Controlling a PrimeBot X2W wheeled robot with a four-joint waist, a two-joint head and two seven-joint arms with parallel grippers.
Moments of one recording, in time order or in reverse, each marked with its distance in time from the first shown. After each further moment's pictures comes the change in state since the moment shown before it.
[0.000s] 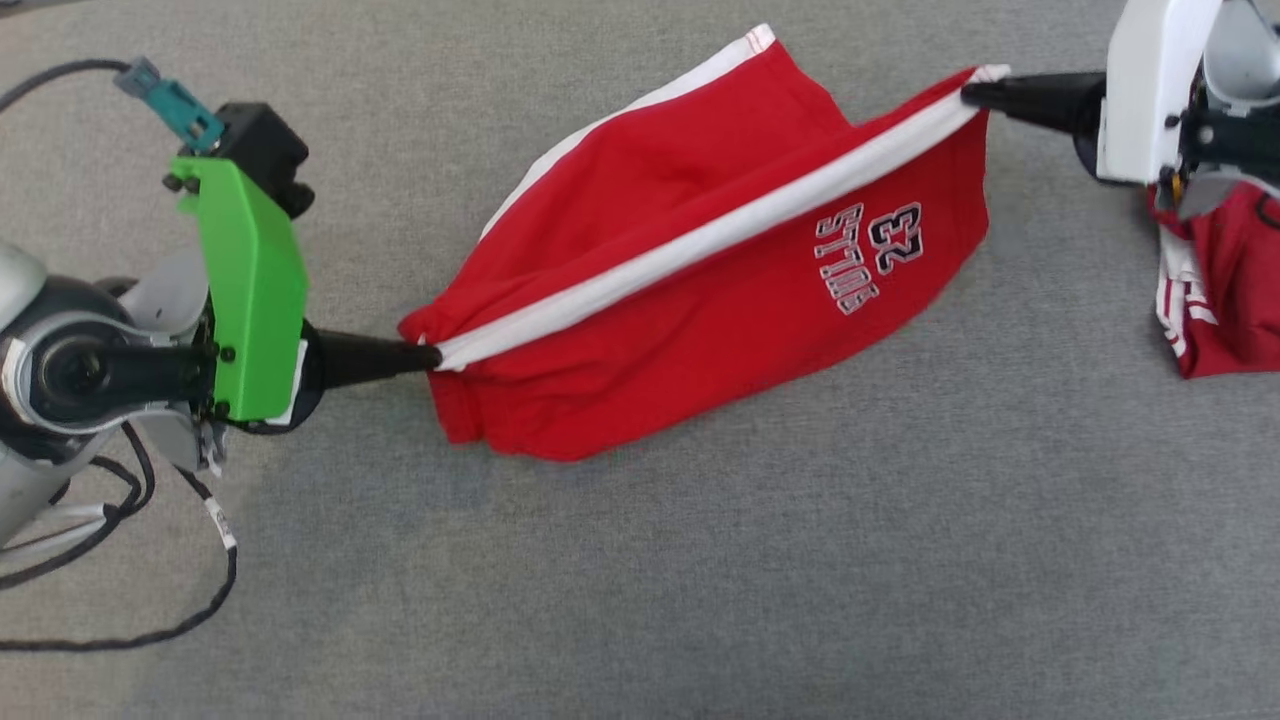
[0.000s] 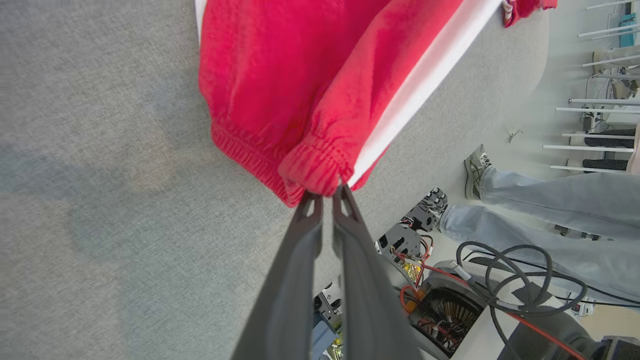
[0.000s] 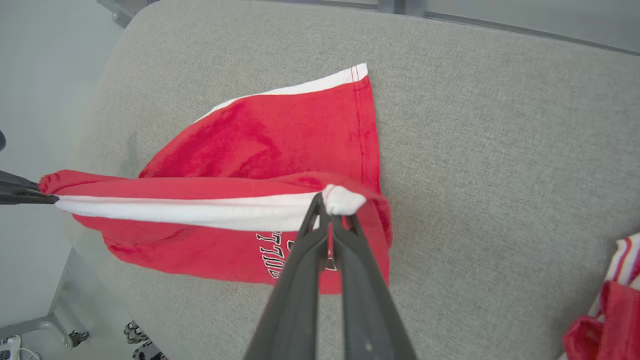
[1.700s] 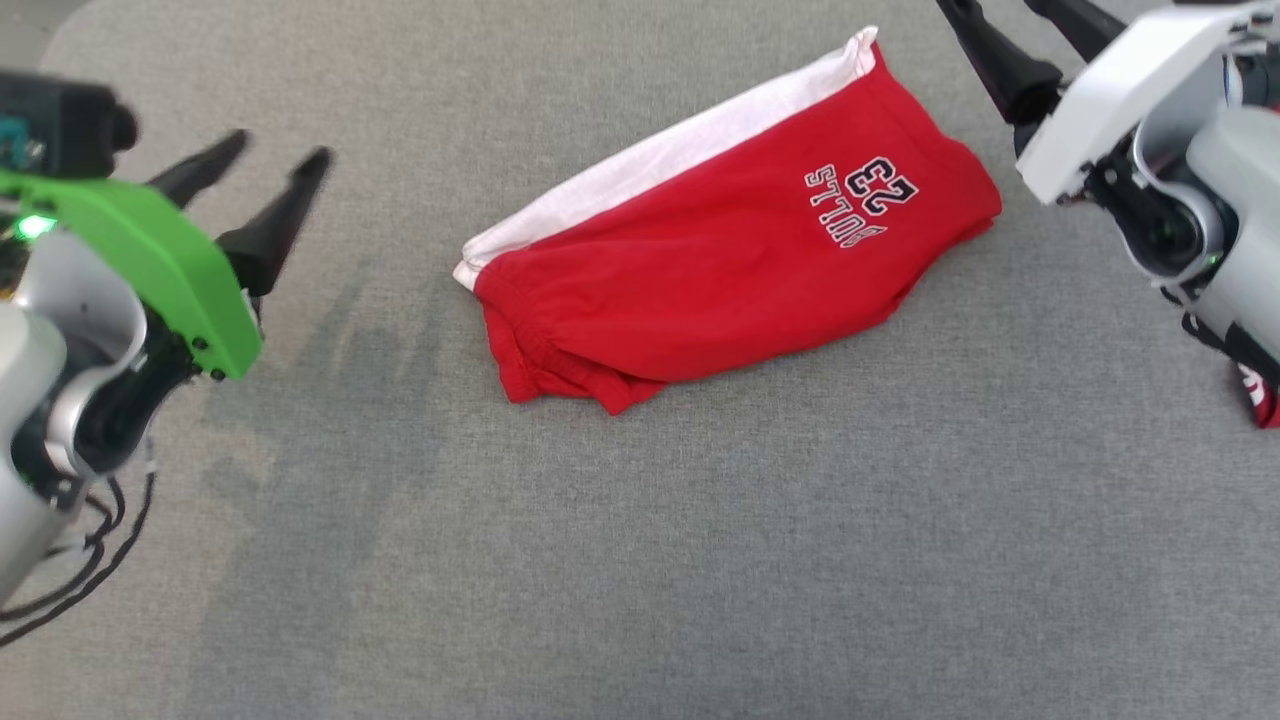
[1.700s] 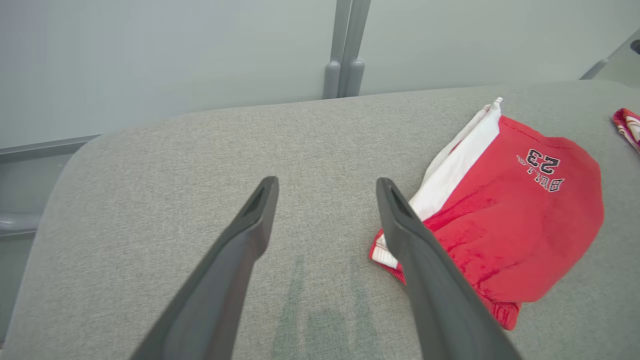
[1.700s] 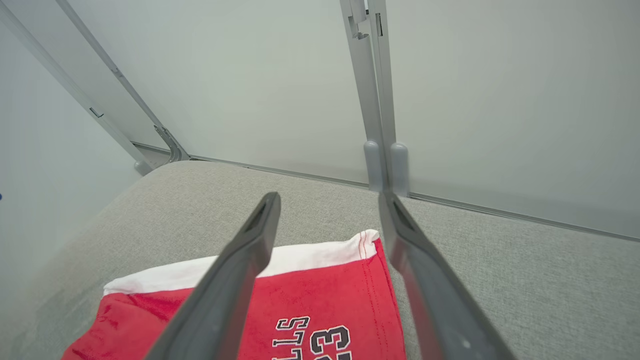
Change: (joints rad) left arm 0.130 -0.034 0.095 0.133 0.462 0.058 -0.745; right arm 0.107 0.174 -0.007 0.238 -0.203 -0.001 -0.748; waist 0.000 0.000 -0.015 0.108
